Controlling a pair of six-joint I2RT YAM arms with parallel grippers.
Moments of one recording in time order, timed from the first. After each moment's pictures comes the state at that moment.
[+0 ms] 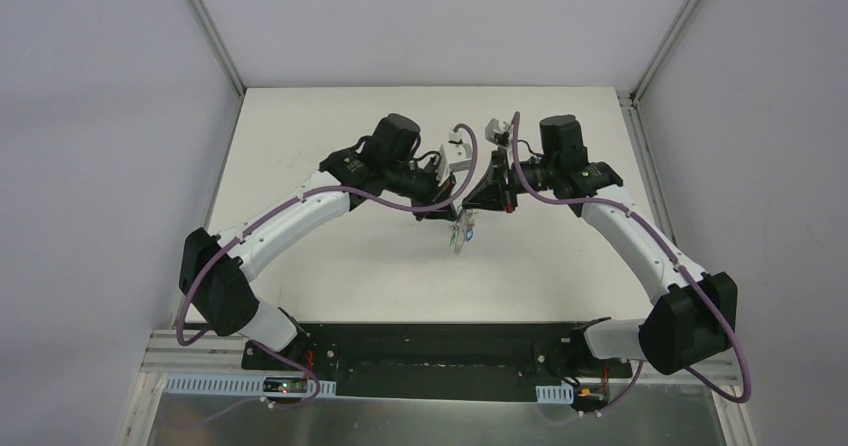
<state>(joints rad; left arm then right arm) -0.73 1.49 1.34 -0.53 0.72 0.24 0.39 1.33 1.13 -0.48 -1.15 -0.26</state>
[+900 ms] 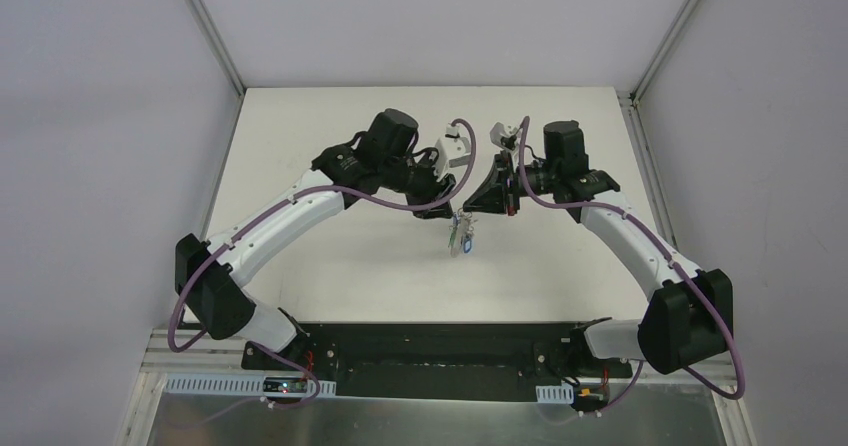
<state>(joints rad) -0.75 1.48 1.42 -0.64 0.54 0.21 0.36 1.33 1.03 -0.28 -1.23 -0.17</state>
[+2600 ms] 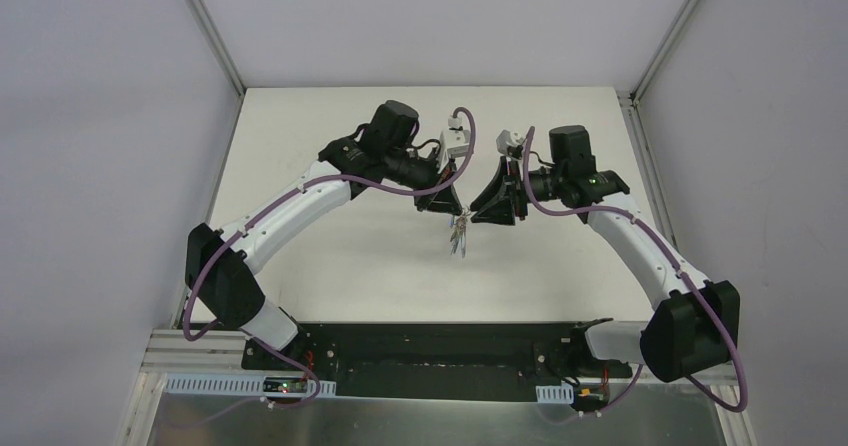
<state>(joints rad) -0.70 1.54 1.44 -0.56 0.81 0.17 0.33 1.29 1.04 -0.47 -1.24 -0.37</state>
